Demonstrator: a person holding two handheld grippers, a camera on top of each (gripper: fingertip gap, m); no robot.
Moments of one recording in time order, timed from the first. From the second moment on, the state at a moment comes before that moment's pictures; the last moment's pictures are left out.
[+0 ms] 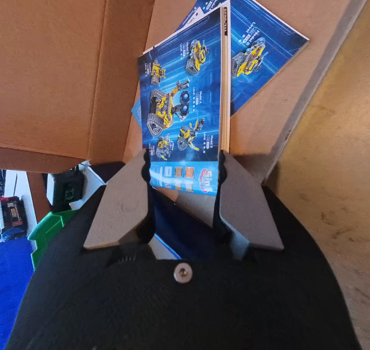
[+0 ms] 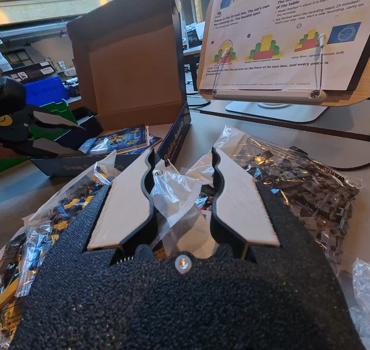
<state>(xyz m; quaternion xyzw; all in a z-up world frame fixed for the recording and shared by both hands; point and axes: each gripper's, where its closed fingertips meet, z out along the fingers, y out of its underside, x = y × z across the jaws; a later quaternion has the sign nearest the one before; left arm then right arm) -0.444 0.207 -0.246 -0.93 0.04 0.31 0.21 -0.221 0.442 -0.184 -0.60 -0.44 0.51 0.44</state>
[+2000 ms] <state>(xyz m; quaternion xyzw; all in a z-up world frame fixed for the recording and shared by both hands) -0.431 0.196 -0.173 -0.84 0.20 0.20 0.46 -0.406 0.221 -0.167 -0.28 -0.86 0.32 0.29</state>
